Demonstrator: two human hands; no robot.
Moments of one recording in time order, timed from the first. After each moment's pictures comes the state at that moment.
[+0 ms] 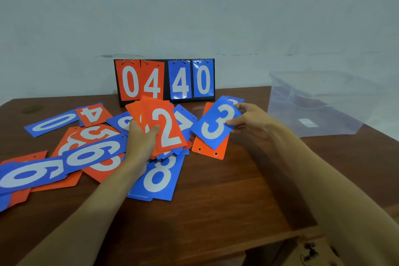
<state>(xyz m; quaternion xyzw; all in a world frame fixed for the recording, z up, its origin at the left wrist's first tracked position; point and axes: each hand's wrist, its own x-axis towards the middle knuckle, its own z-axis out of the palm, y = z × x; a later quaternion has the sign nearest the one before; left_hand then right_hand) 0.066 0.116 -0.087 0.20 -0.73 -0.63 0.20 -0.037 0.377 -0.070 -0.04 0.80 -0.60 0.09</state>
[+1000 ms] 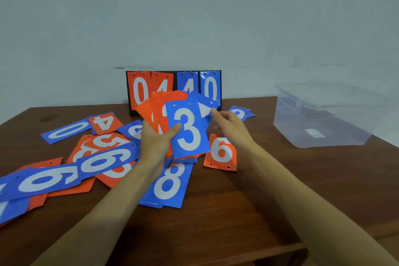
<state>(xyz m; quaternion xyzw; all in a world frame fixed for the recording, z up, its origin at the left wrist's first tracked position) 0.072 0.123 -0.074 0.08 -0.63 -0.73 0.23 0.026 0.298 -0.051 -0.08 0.78 -0.62 -0.03</state>
